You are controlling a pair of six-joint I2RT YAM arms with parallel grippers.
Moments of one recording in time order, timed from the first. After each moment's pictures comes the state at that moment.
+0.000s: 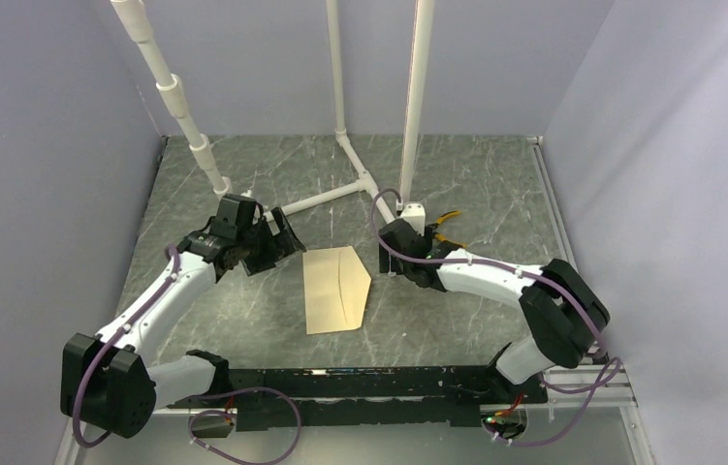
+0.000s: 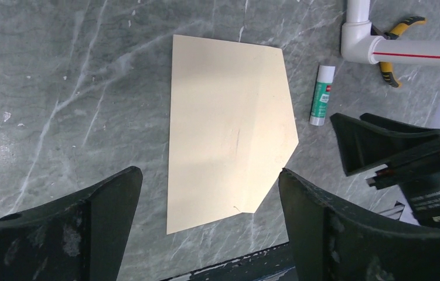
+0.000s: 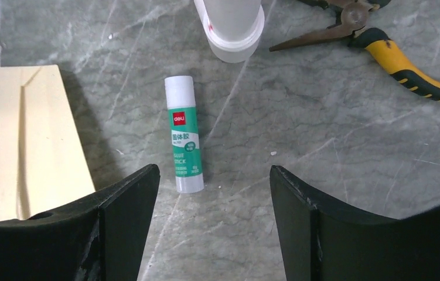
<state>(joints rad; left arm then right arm) -0.33 1.16 0.85 -0.56 0.15 -0.74 0.78 1.51 0.84 -0.23 0.47 0.58</state>
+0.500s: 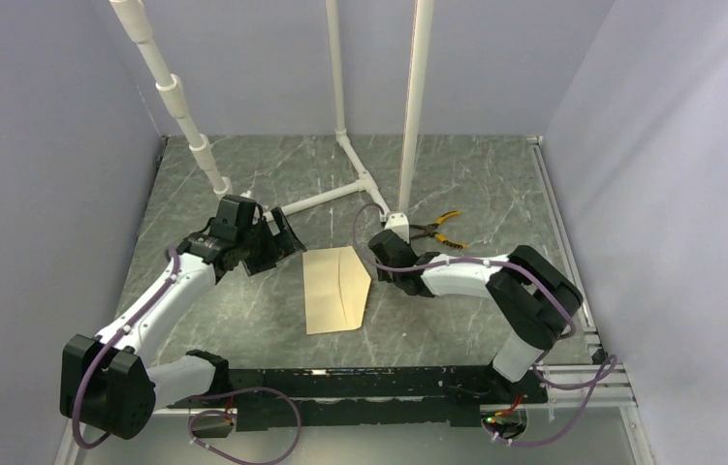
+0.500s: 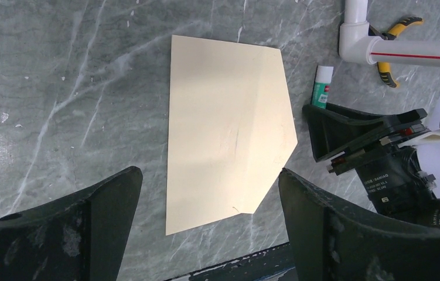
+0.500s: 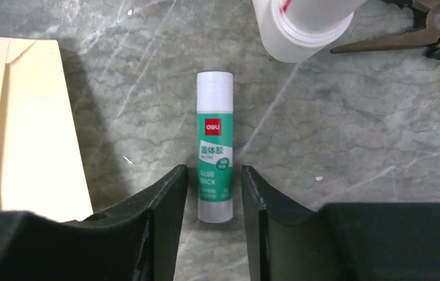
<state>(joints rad) -0.33 1.15 0.84 -0.53 0.16 -0.75 0.81 1.65 0.77 0.00 0.44 0.49</state>
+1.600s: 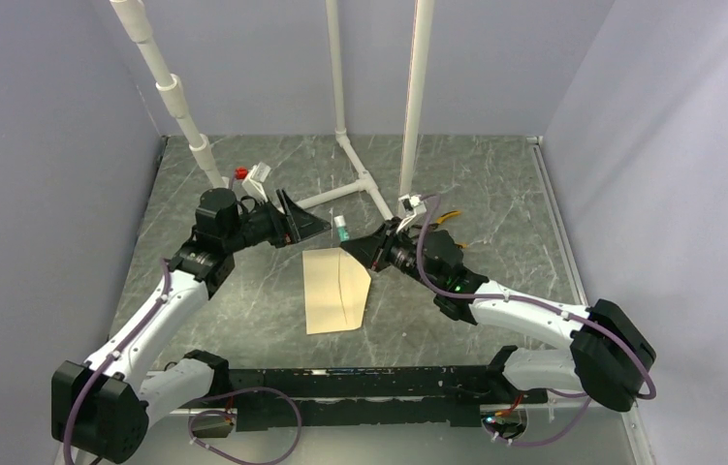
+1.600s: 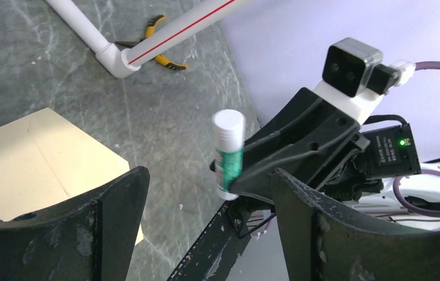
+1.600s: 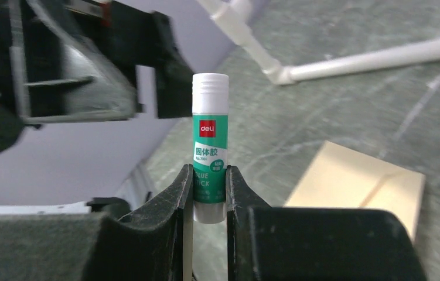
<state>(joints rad) -0.33 1.03 0.77 0.02 0.64 -0.80 0.84 1.21 0.58 0.59 -0.08 0.69</state>
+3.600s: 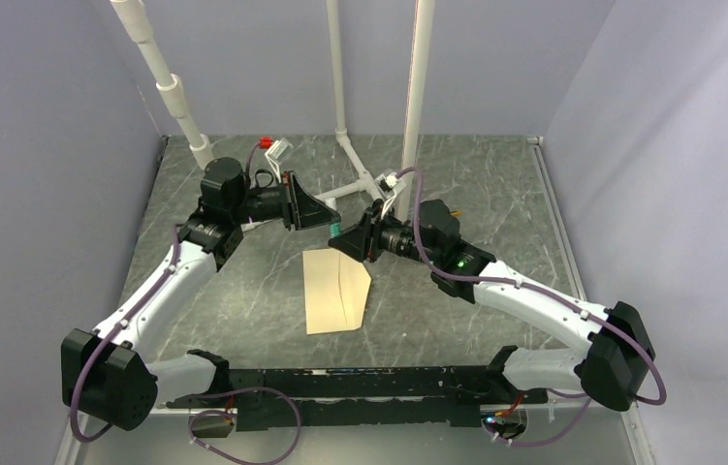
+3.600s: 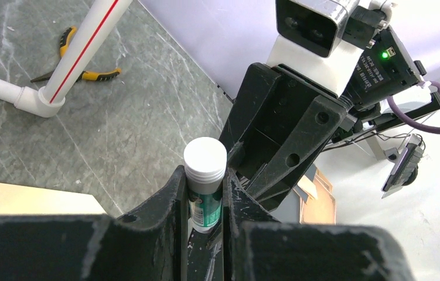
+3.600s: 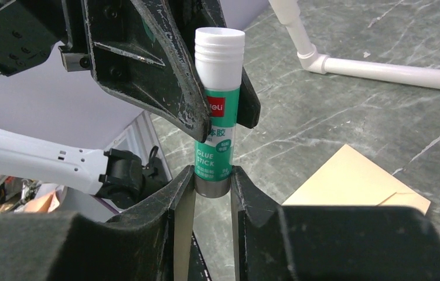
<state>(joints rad) -0.36 1.19 0.97 0.10 0.95 -0.68 0.84 1.21 0.87 0.25 -0.32 0.51</state>
